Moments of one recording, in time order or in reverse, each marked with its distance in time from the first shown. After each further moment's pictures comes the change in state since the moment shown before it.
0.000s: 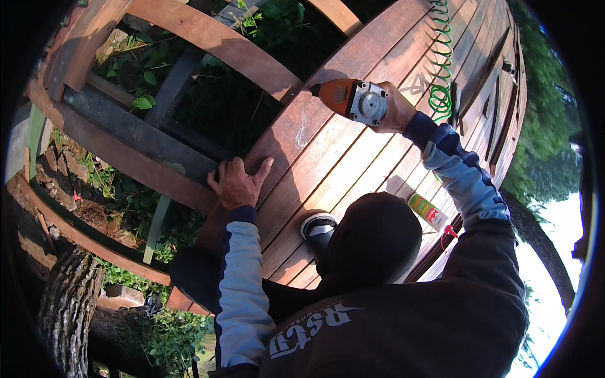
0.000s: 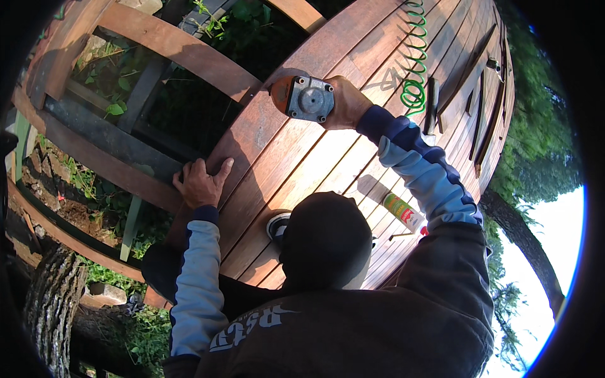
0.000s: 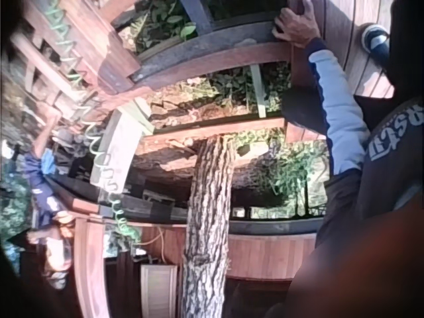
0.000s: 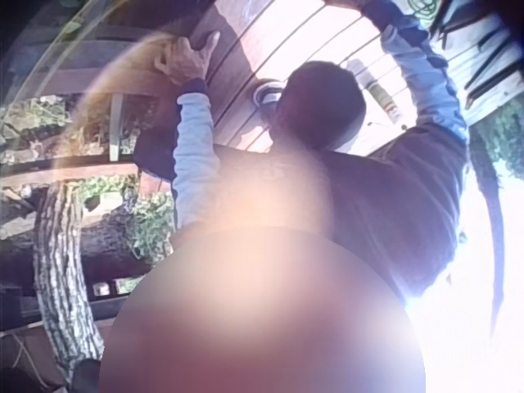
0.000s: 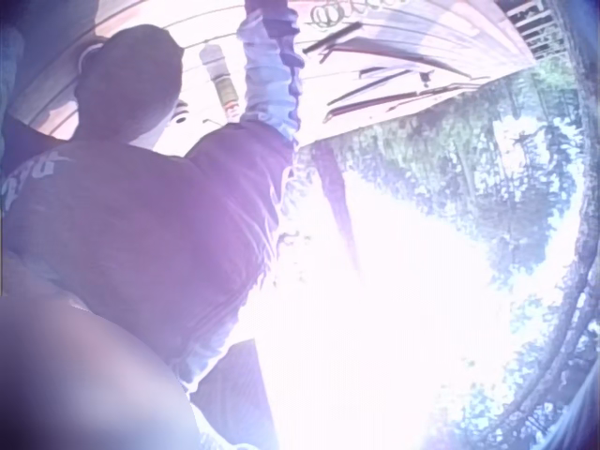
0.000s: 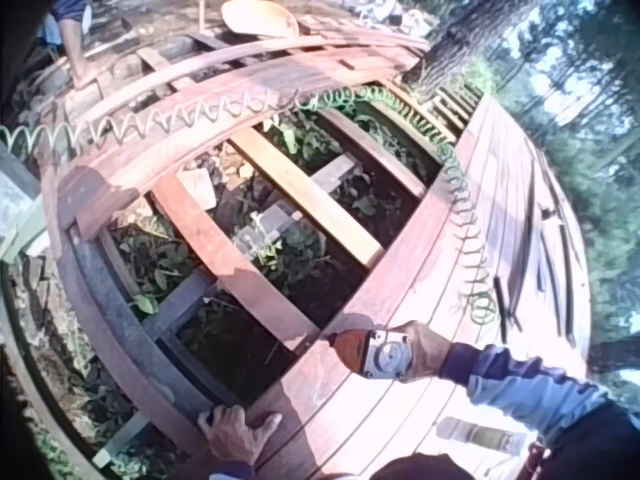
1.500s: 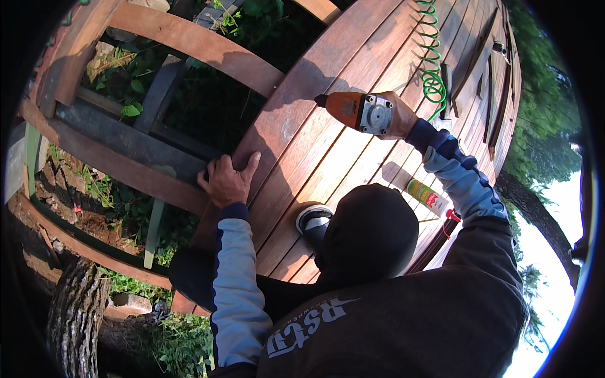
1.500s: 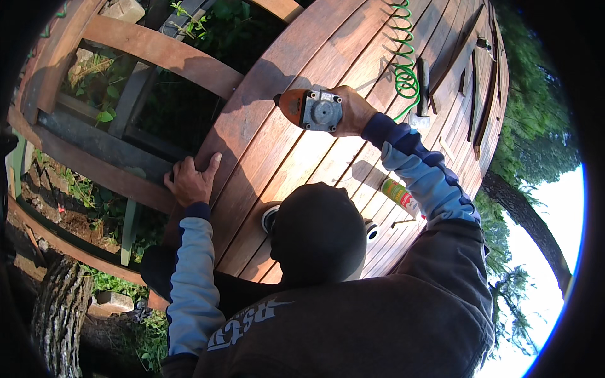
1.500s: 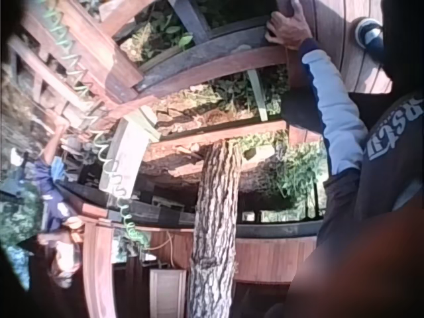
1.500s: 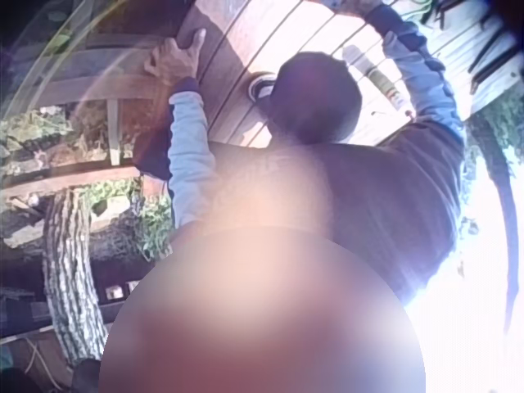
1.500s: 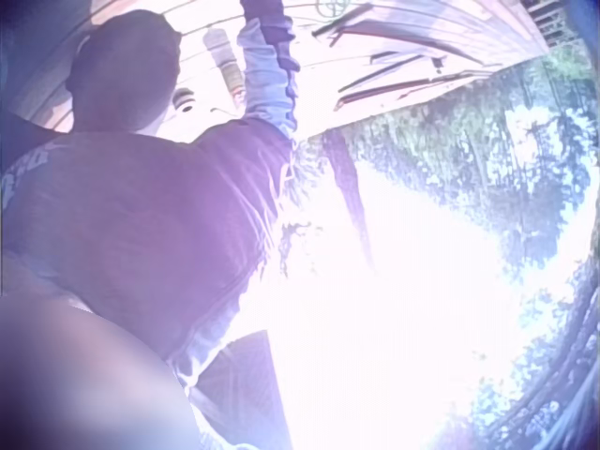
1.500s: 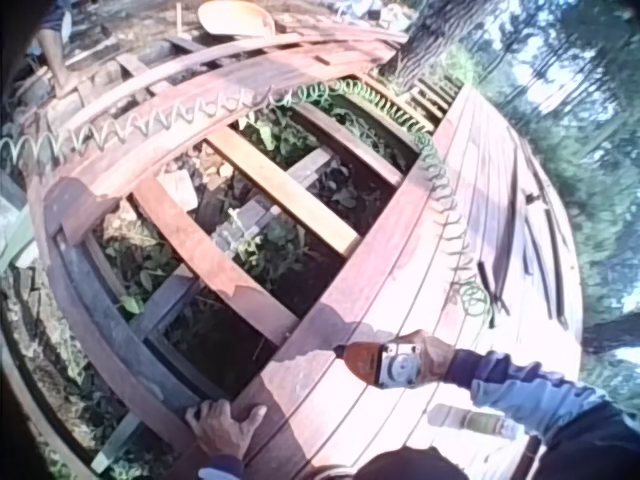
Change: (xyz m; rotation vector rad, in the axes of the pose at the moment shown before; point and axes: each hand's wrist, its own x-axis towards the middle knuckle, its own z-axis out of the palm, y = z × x) left_hand -0.001 0.000 0.000 0.023 0.010 0.032; right_hand -0.063 0.023 0.014 0.109 0.017 0.070
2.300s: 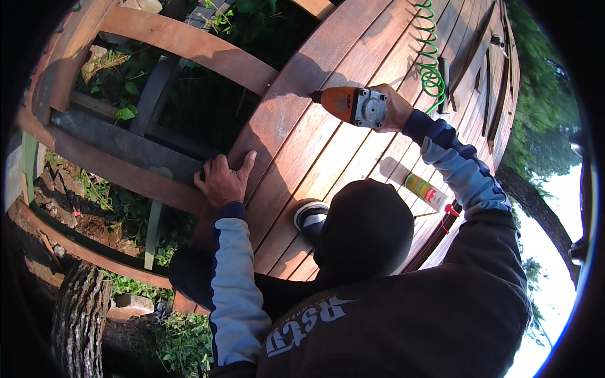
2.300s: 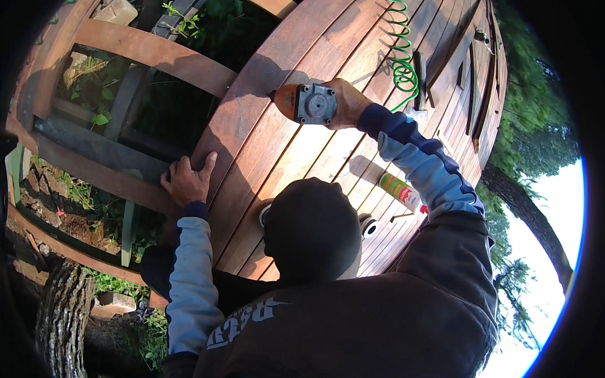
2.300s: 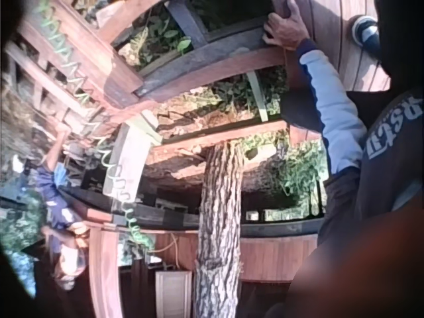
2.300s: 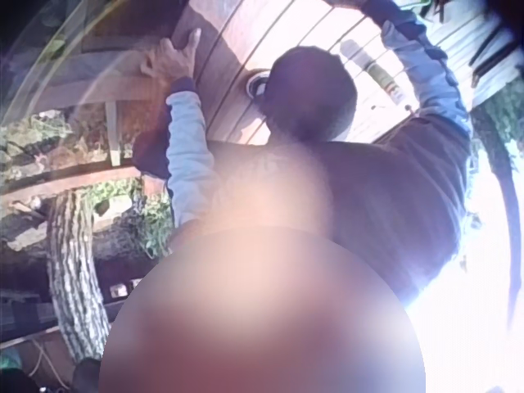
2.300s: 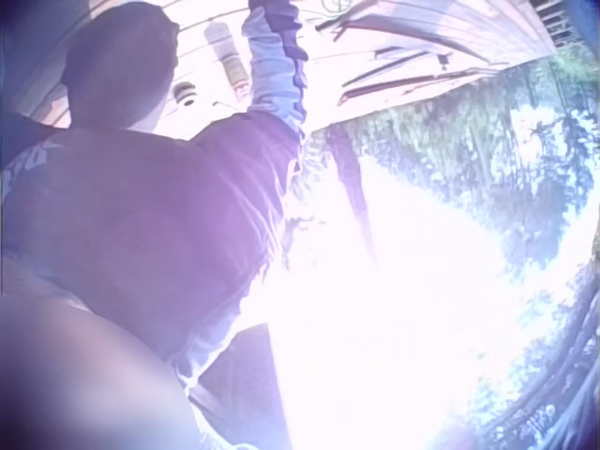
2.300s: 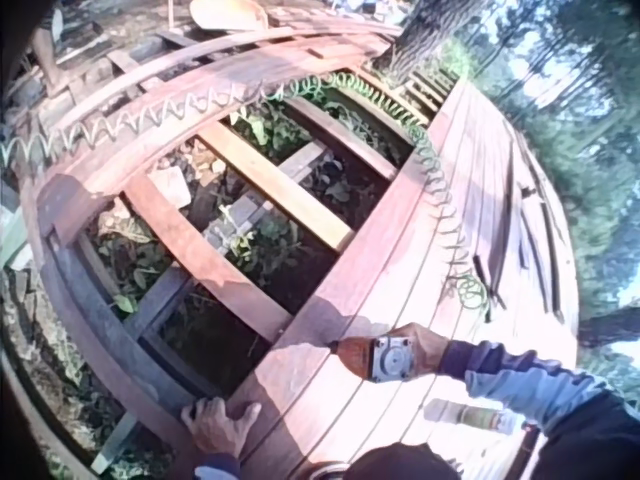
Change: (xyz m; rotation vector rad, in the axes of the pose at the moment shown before) left_hand 0.000 0.000 -0.001 0.021 -0.014 0.005; right_hand 0.008 -0.008 -0.008 -0.054 -0.063 0.125
